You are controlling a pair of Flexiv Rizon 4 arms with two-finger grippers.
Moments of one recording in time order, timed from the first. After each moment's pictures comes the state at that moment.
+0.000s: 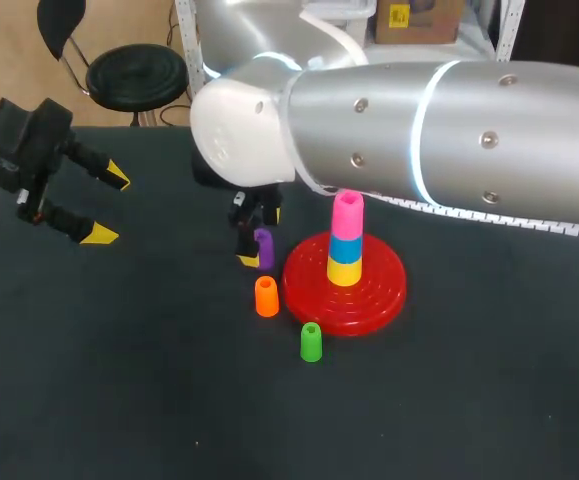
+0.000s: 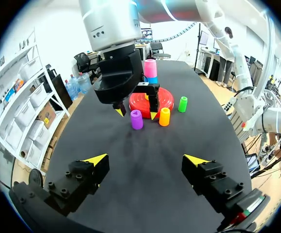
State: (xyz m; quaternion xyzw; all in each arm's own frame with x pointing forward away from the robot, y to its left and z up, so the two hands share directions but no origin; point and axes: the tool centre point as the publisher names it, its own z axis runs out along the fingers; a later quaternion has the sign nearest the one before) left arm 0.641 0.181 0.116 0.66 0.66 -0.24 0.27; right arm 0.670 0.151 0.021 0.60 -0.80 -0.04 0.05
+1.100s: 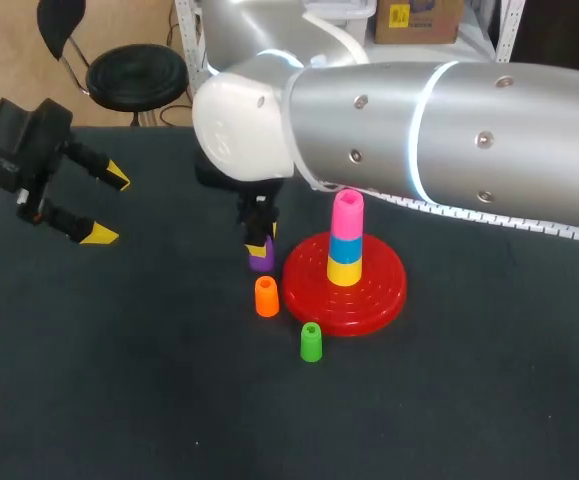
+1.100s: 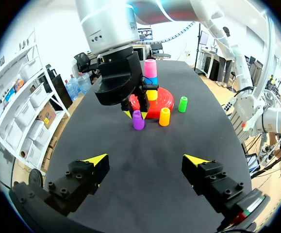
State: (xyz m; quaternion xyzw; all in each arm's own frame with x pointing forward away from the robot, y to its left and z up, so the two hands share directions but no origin) left arm 0.641 0.181 0.116 0.66 0.66 -0.24 0.27; right arm 0.669 0.149 0.017 0.59 -0.80 -0.06 0.06
